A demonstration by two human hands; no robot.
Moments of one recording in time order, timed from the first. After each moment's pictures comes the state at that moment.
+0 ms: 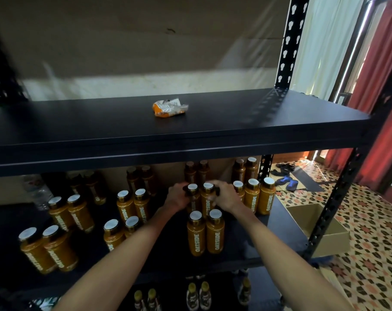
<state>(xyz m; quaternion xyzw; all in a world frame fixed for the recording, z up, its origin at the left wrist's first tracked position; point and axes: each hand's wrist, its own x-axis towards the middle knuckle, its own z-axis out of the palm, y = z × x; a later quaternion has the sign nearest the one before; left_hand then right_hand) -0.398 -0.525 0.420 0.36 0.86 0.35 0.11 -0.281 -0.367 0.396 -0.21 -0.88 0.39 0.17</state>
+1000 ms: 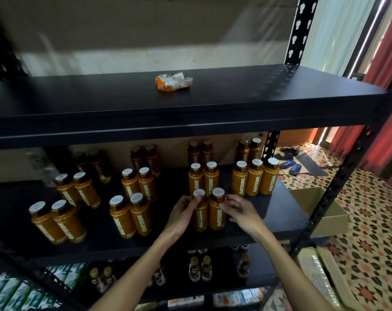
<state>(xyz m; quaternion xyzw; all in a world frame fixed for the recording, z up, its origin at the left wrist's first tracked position) -0.295 -0.603 0.388 0.23 0.73 0.57 0.30 -0.169 -0.435 0.370 -0.24 -0.71 0.65 0.14</state>
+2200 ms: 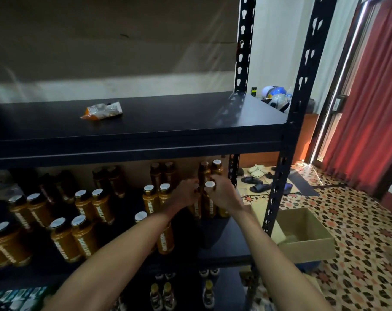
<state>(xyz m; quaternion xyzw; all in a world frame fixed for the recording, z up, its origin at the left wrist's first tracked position) -0.288 -0.389 0.436 0.45 0.87 0.22 0.04 -0.174 -0.278 0.431 -0.22 -0.89 0.33 0.23</state>
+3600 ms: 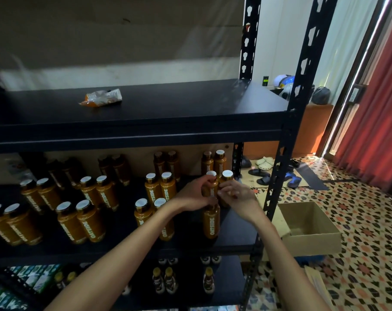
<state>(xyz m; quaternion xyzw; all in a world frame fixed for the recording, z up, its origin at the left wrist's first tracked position) -0.223 -0.419 0.457 0.44 0.81 0.33 0.23 -0.096 -0.277 0.417 -0.19 -0.83 0.47 0.22</state>
